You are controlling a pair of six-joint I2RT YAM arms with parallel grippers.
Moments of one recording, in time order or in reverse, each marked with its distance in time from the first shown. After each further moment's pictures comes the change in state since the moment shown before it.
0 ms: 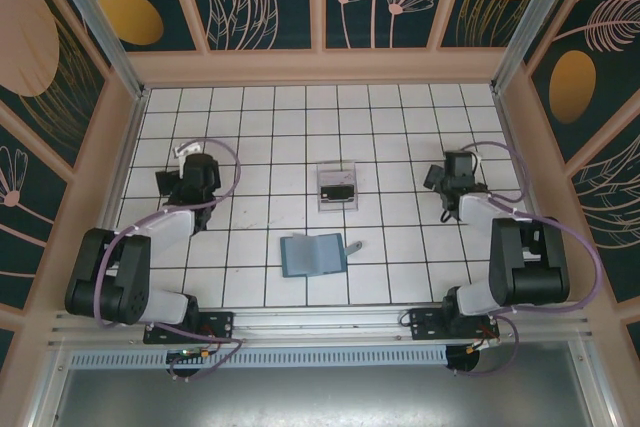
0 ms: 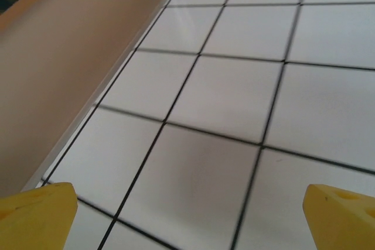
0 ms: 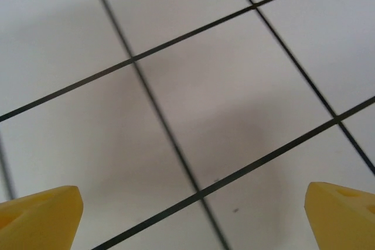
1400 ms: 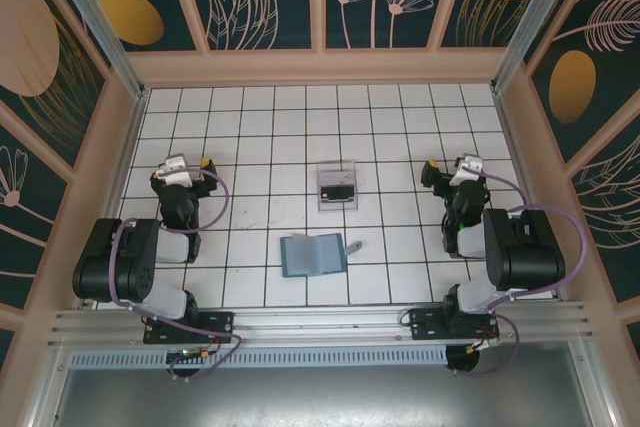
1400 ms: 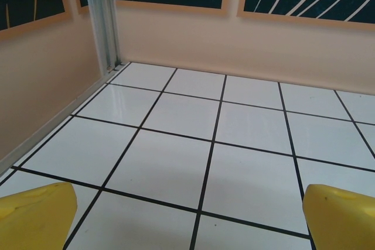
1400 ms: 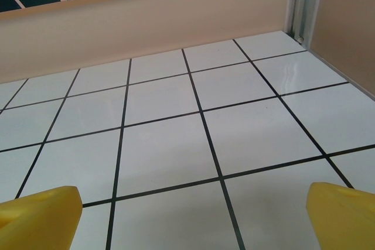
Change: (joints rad) left arm 0.145 0.113 -0.277 0.835 0.414 0.013; right arm -0.048 0.087 -0.338 1.038 -0.265 -0.195
